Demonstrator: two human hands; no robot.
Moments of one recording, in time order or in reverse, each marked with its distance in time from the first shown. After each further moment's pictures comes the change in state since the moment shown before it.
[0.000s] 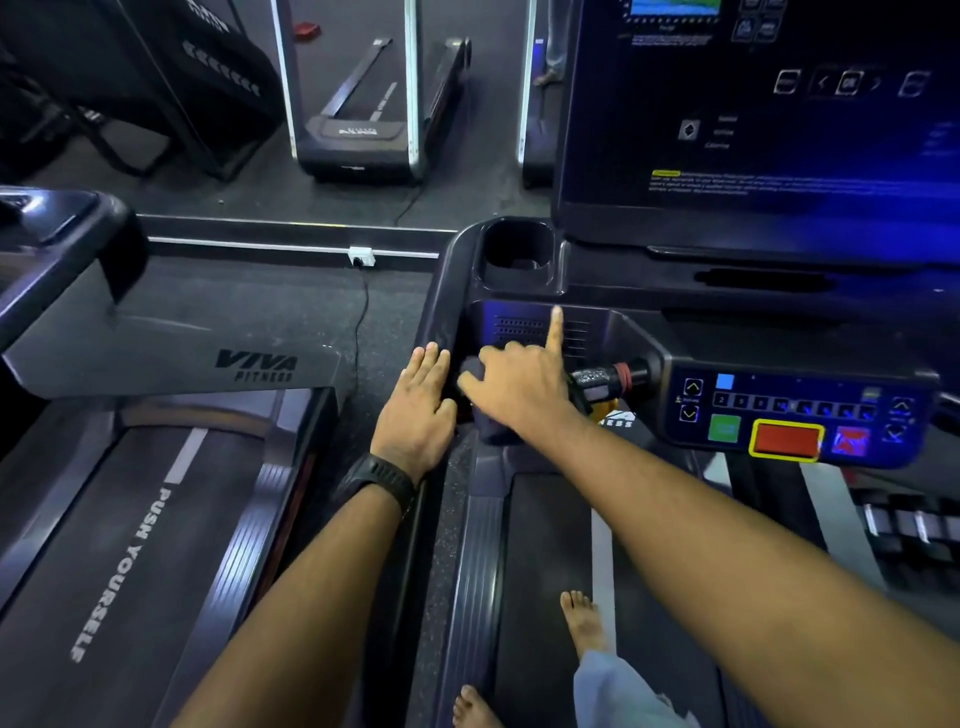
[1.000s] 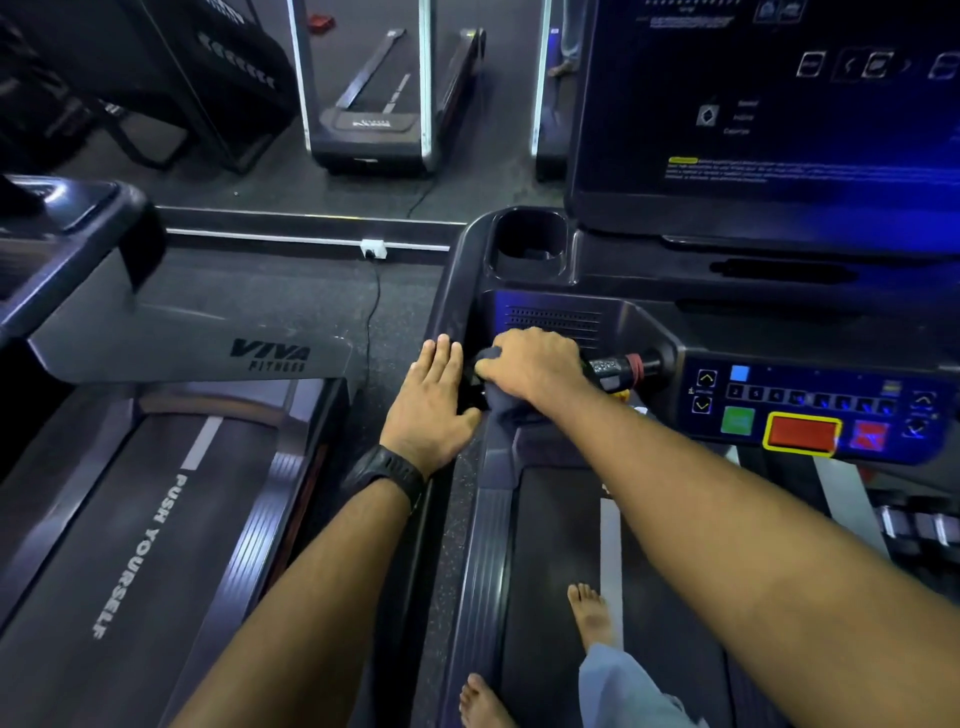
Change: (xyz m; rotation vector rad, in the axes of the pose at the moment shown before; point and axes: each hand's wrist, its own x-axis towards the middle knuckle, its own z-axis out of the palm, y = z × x) left_hand -0.007 0.001 0.002 0.229 -0.119 0.039; right_hand 0.017 0.010 0.000 0.282 -0.180 0.089
